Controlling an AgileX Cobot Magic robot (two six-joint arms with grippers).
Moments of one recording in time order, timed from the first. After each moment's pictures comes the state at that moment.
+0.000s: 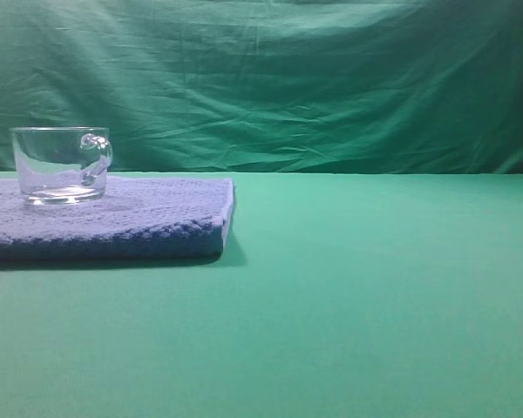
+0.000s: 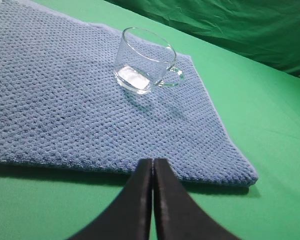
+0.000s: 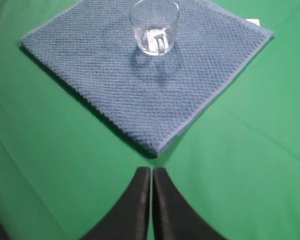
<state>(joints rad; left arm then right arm) -0.11 -0.02 -0.05 -0.37 0.45 -0.05 0.77 0.97 -0.98 -0.01 0.79 0.06</state>
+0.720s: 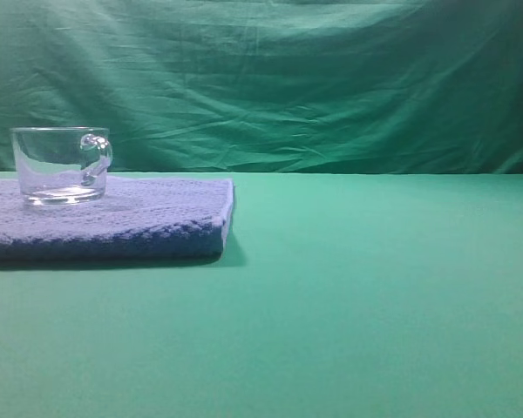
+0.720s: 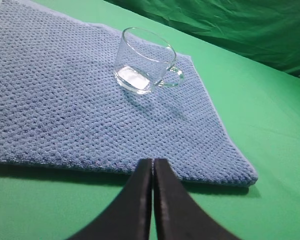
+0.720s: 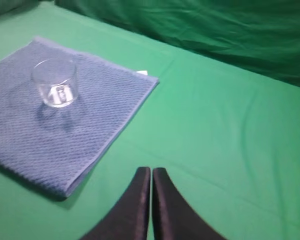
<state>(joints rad) -0.11 -0.02 -0.05 -0.37 0.45 -0.05 0.50 0.61 -0.57 -0.17 0.43 0.14</state>
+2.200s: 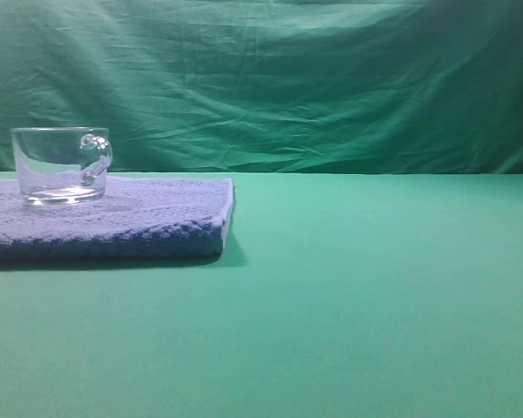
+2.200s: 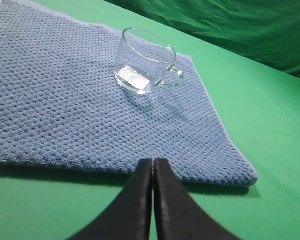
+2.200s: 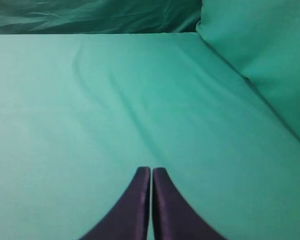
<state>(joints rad) -0.11 -0.02 -0.05 -0.37 0.45 -0.05 0.00 -0.01 0.03 -0.16 0.39 0.14</state>
